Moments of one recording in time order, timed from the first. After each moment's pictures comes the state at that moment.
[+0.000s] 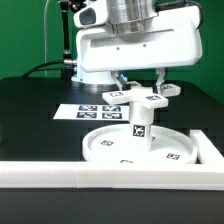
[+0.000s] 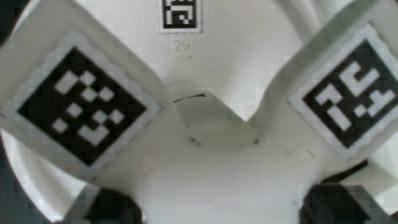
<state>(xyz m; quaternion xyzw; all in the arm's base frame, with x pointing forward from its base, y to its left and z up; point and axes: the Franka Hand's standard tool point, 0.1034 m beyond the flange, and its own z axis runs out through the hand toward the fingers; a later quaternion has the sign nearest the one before) 0.561 0.035 0.103 -0.95 0.31 0.01 0.10</state>
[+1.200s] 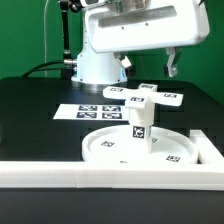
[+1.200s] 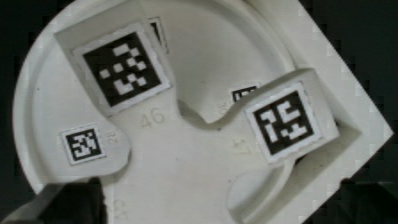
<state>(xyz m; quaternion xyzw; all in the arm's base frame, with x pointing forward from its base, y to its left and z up) 0.569 0.043 0.134 -0.93 0.36 0.04 0.11</state>
